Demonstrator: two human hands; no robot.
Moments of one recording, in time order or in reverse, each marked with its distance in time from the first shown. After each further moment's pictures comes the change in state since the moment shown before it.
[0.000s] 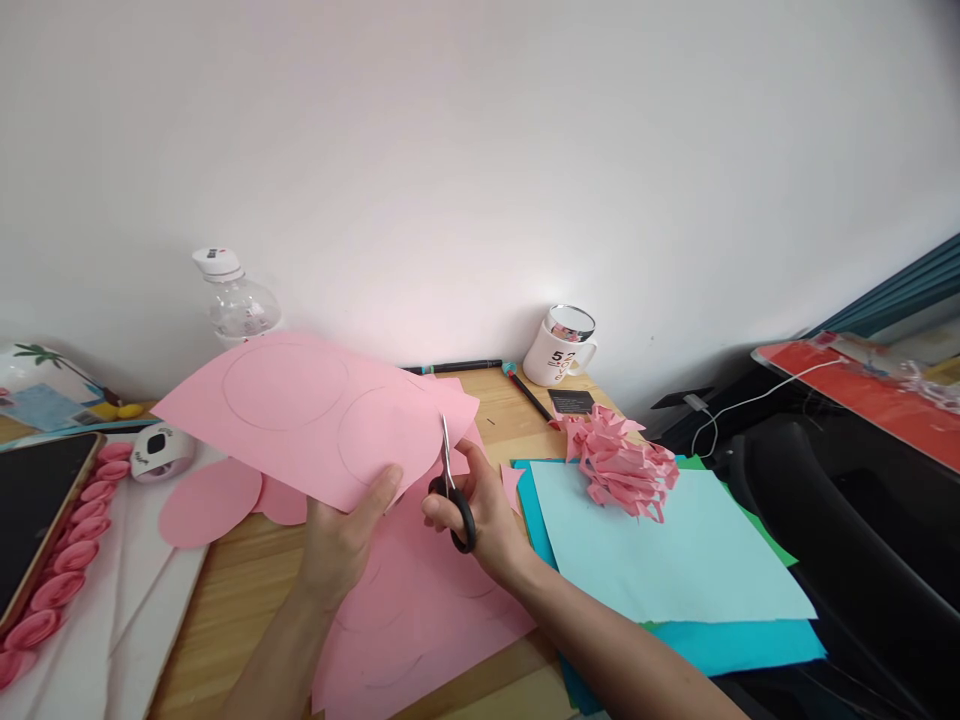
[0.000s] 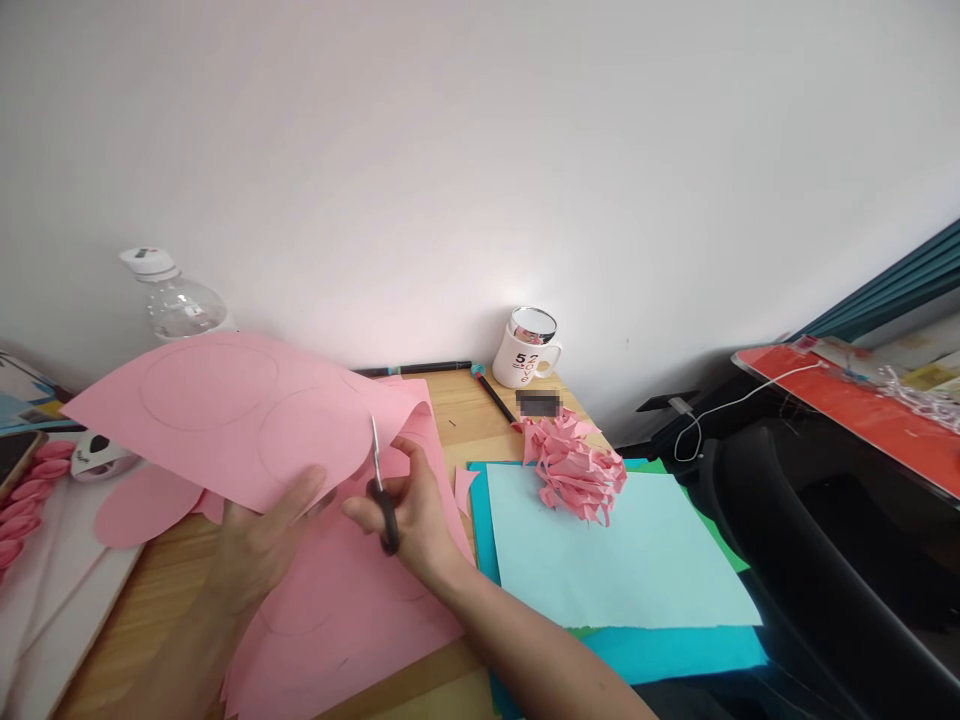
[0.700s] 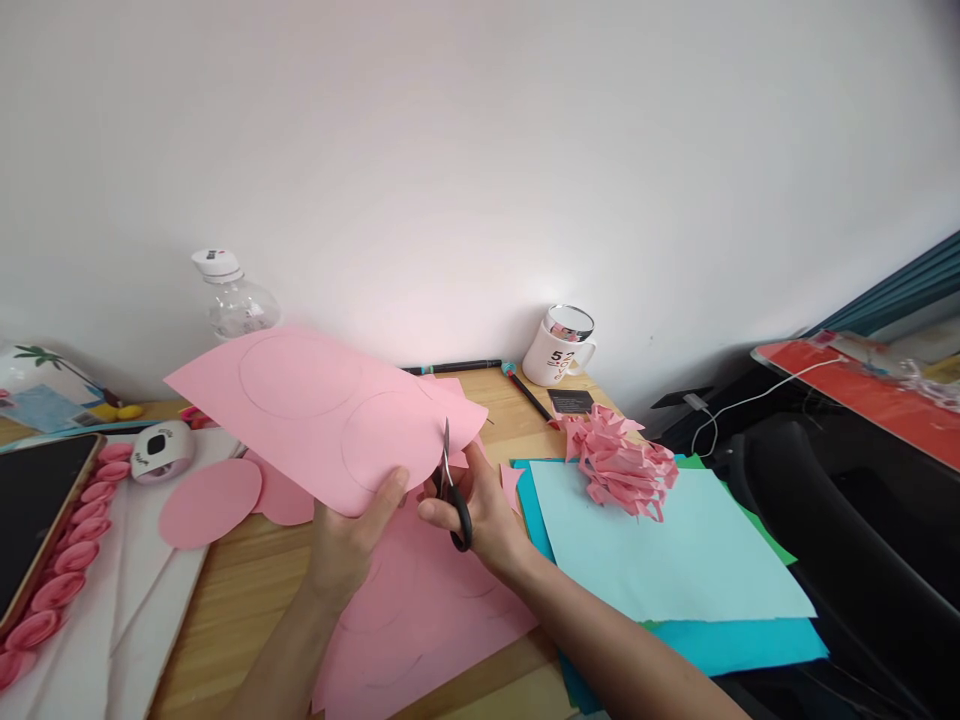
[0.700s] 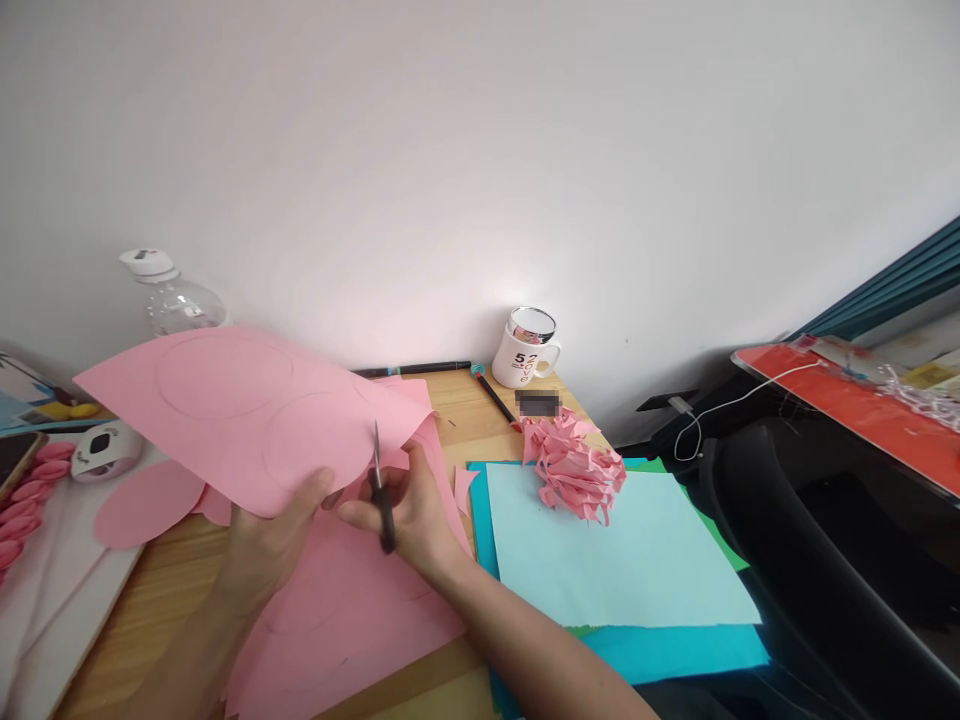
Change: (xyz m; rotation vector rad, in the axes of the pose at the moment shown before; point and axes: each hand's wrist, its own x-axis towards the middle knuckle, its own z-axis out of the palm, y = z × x) left_hand -0.004 -0.002 0.005 -0.029 -0.033 -0.036; right_hand 0.005 0.008 -0.003 0.186 -0.117 -0.100
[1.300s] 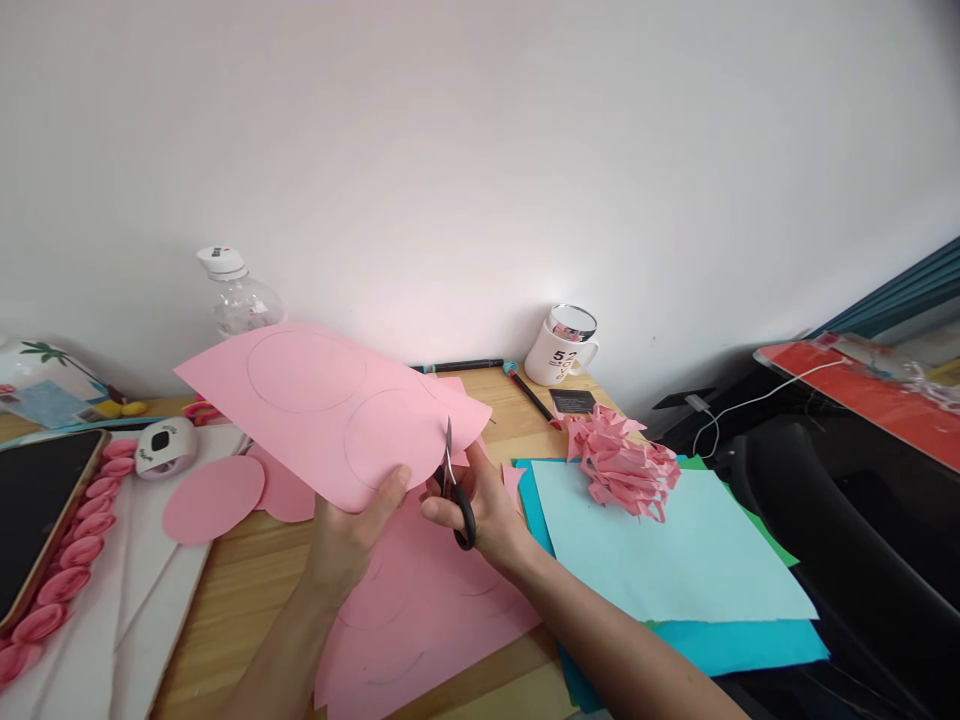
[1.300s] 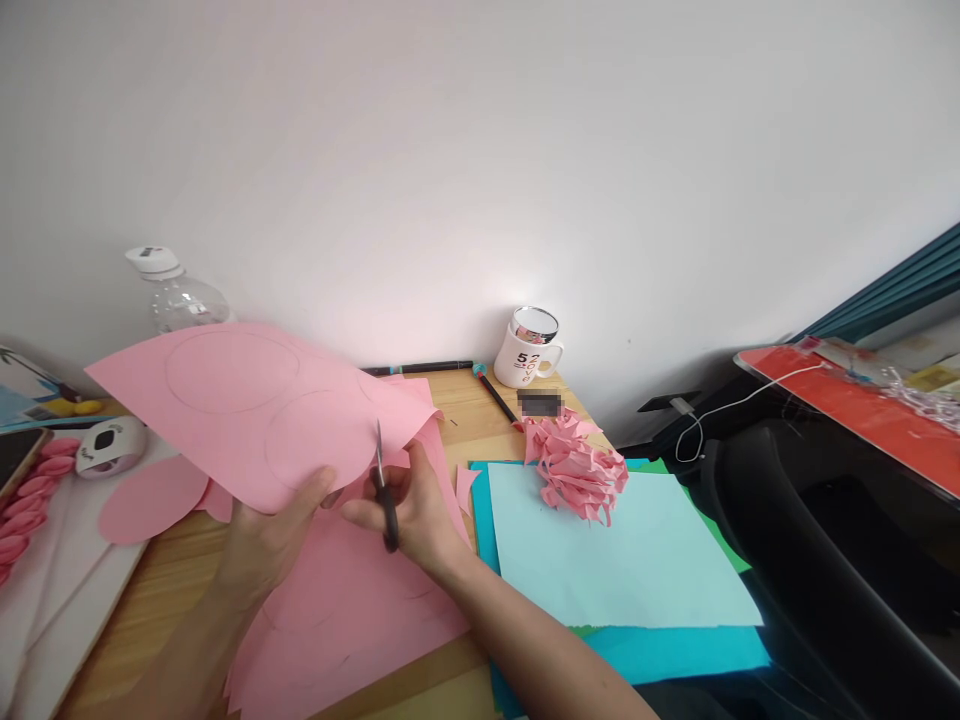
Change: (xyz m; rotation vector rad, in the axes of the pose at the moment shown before) left_hand 0.000 0.001 -0.003 0.000 -0.005 -0.002; right_hand 0.003 0.003 -0.004 0.008 -0.049 -0.015
